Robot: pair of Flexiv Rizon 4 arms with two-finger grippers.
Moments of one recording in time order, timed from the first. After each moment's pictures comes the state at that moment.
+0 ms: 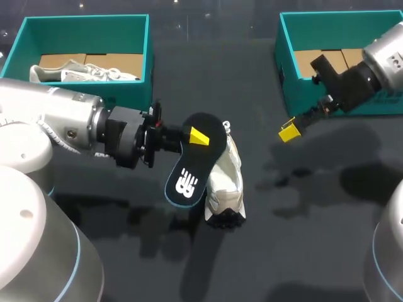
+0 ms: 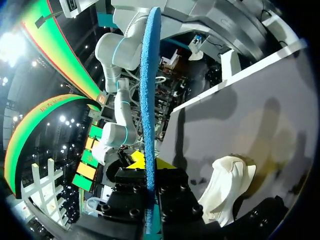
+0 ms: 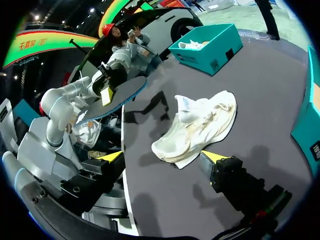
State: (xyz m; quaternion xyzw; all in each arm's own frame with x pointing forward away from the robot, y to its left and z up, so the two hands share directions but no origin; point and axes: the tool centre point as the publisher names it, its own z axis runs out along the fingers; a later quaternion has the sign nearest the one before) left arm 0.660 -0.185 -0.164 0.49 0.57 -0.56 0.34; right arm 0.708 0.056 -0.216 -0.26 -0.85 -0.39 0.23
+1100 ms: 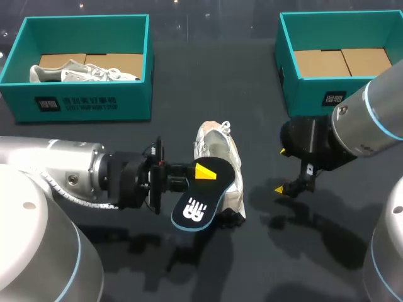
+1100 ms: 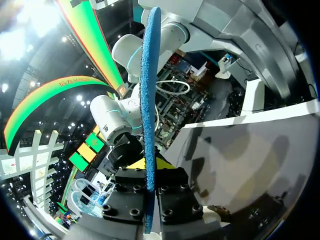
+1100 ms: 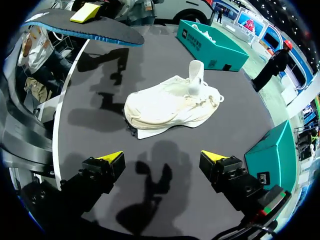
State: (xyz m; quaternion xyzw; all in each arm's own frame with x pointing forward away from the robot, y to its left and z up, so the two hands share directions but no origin) left arm 0.591 -0.198 -0.179 0.35 0.61 -0.65 0.28; right arm 0.665 0.054 -0.280 -0.11 -0.97 -0.22 -0.09
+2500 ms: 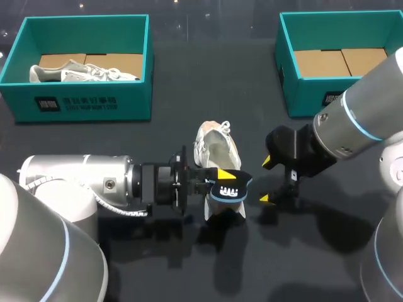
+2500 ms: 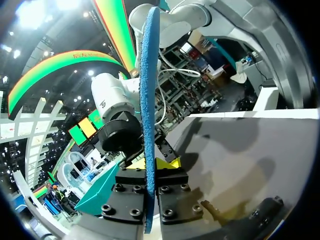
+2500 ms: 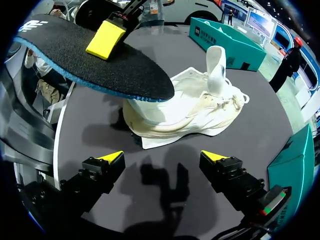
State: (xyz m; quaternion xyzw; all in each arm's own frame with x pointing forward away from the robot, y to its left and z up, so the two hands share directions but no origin) left arm 0.633 -0.237 -0.250 0.25 0.67 -0.65 0.24; right arm 0.672 0.083 -0.331 -0.08 -0.96 -0.26 -0.02
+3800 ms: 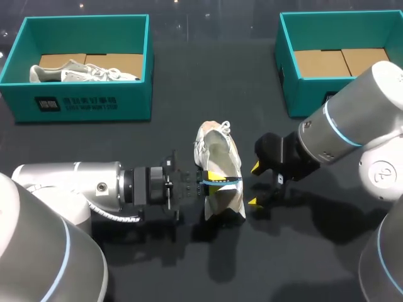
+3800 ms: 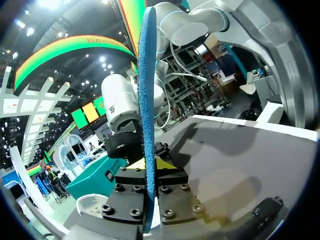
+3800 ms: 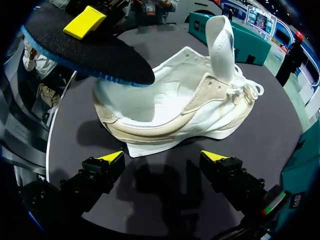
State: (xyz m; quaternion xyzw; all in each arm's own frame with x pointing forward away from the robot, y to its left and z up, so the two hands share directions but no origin) left arm 0.637 -0.219 -0.266 0.18 0.70 -0.66 0.21; right arm 0.689 0.100 -0.376 -0.09 -0.96 -0.27 0.00
